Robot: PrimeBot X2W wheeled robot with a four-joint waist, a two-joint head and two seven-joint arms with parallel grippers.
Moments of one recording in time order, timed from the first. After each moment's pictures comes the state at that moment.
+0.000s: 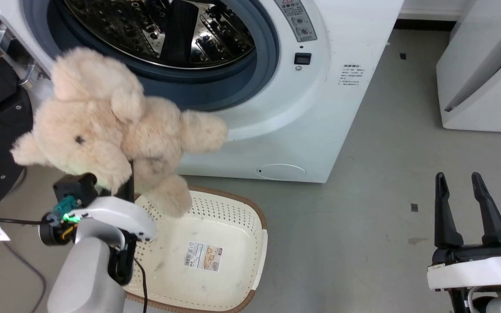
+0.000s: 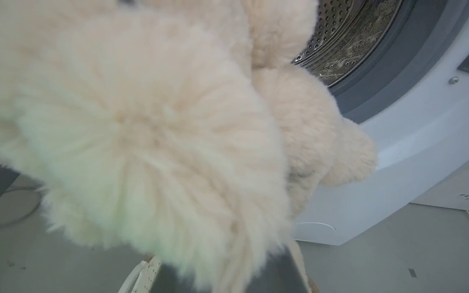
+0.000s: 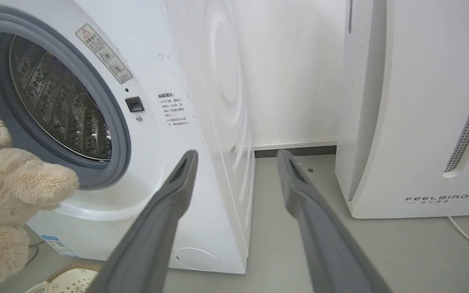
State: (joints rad) left arm -0.46 0.15 -0.04 0.63 -0.33 -0.09 -0.25; right arm -0.07 -0.05 -0.10 0.02 0.20 0.13 -0.26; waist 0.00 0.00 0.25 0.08
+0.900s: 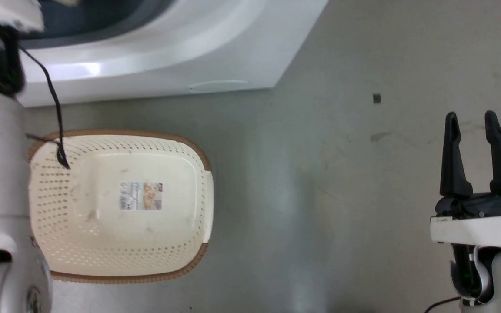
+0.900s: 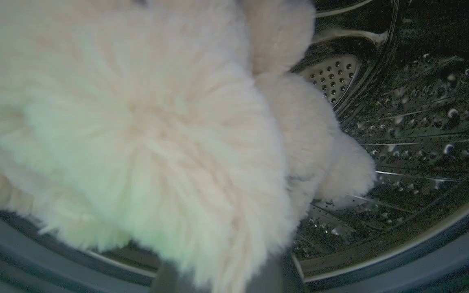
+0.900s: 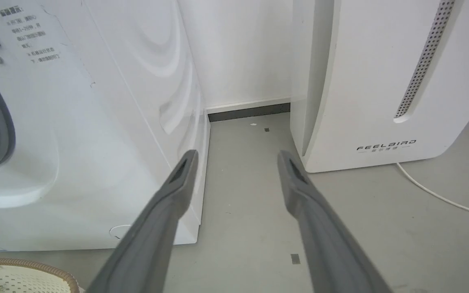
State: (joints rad) left arm -1.10 0.28 0.10 0.72 -0.24 -0.10 -0.25; right arm -0.22 -0.05 -0.08 -0.04 0.23 0.13 -0.26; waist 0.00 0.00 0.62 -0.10
